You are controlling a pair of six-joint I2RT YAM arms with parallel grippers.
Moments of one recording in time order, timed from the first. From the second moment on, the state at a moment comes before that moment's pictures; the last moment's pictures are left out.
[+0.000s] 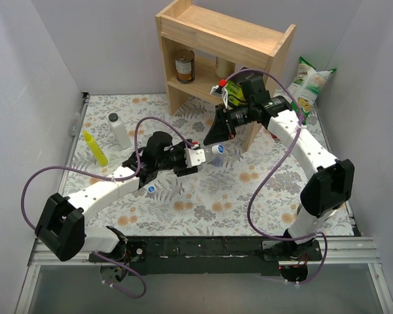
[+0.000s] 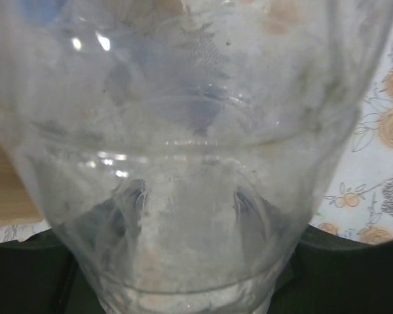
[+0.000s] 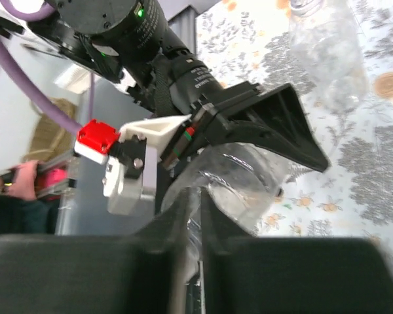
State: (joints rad) left arm -0.66 1.31 0.86 -0.06 0.39 0.73; right arm 0.47 1.71 1.67 -0.78 -1.24 -0.09
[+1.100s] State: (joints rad) left arm -0.65 1.29 0.94 -0.31 0.57 0.85; right arm 0.63 1.18 1.43 -1.00 -0.82 -1.39
